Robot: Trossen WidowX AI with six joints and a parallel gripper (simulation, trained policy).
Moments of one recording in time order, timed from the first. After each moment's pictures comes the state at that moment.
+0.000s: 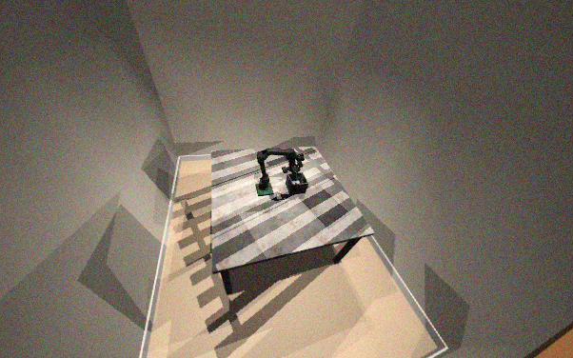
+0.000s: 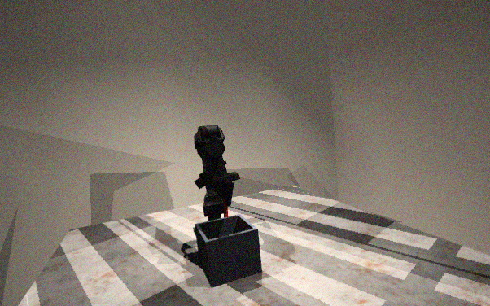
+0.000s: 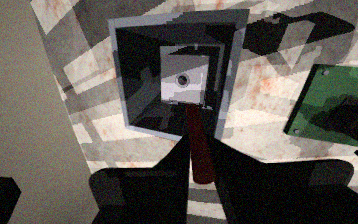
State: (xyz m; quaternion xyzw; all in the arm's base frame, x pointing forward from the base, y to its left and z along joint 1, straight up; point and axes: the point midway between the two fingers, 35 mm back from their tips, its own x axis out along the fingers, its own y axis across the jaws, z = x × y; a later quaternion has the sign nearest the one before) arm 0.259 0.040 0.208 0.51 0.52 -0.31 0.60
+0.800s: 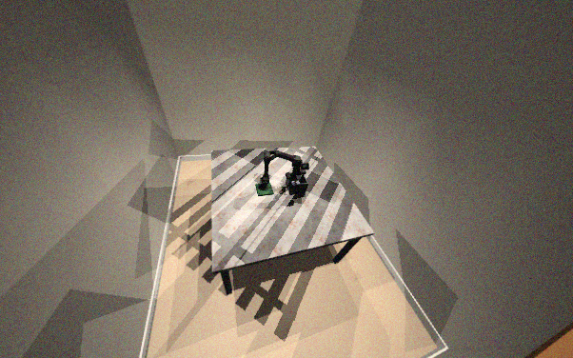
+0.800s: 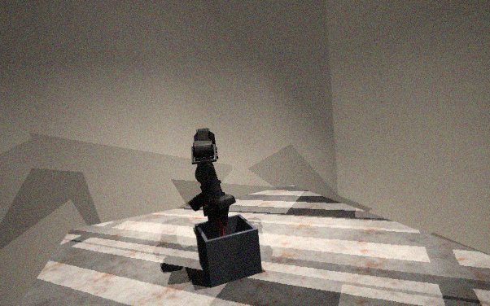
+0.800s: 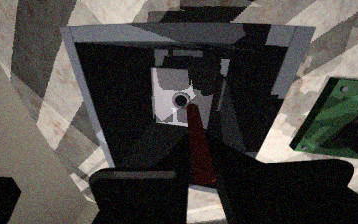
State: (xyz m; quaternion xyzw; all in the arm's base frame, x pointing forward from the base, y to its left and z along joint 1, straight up) arm 0.292 0.017 0.156 0.50 0.57 -0.33 0.56
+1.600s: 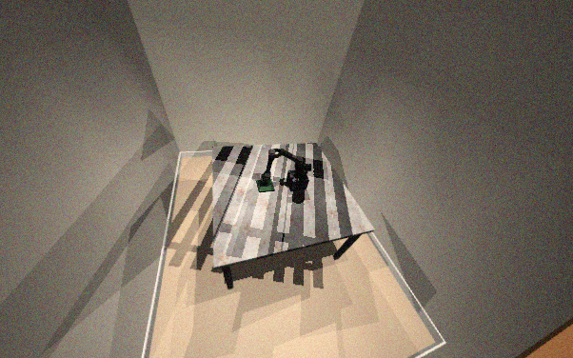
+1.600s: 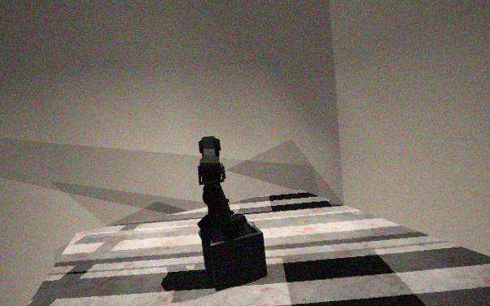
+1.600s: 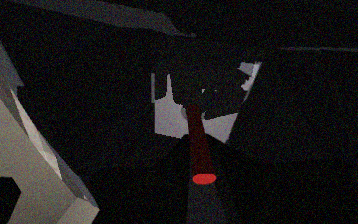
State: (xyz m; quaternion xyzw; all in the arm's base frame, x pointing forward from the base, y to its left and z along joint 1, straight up) arm 0.313 0.024 0.108 0.49 0.60 -0.30 0.56
